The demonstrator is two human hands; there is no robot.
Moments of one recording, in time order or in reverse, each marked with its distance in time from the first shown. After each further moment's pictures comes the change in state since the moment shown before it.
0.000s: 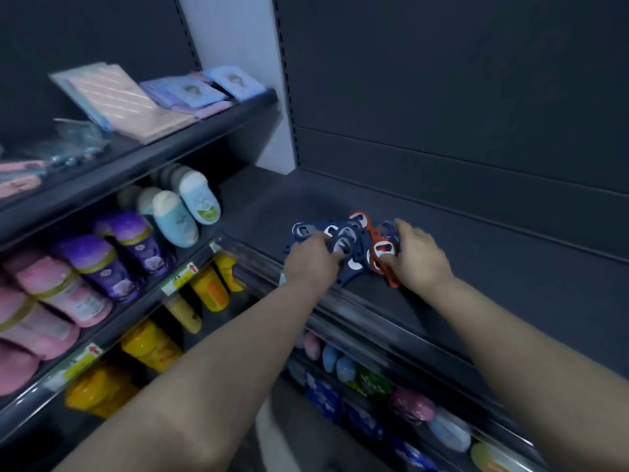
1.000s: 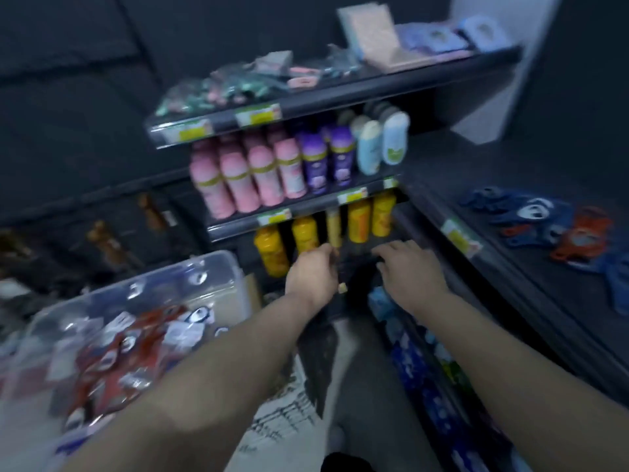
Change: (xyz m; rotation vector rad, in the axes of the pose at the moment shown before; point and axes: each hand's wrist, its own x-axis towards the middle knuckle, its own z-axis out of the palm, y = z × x) left_hand -0.227 -0.176 -0.061 0.087 0.309 -0.392; right_hand -0.165 -0.147 0.090 -0.222 -0.223 -0.925
